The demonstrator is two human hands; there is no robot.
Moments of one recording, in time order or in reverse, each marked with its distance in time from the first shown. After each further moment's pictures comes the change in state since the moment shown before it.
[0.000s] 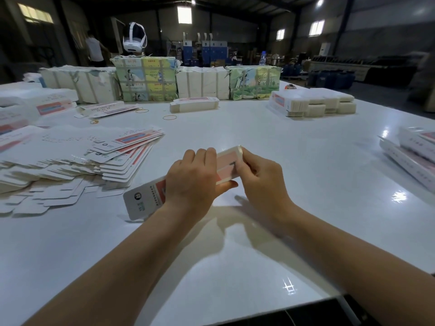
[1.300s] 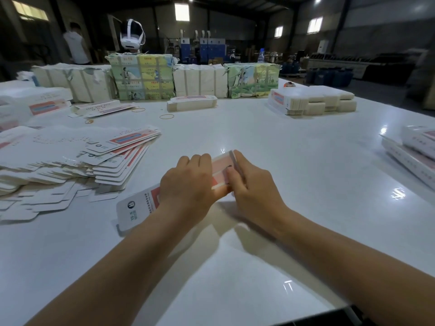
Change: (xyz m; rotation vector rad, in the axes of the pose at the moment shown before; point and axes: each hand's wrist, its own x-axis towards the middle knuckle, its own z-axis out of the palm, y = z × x) left_hand -0.002 -0.005 0.007 0.024 -0.227 -0.079; right_hand -0.002 0.009 0.007 -0.149 -0.106 -0.028
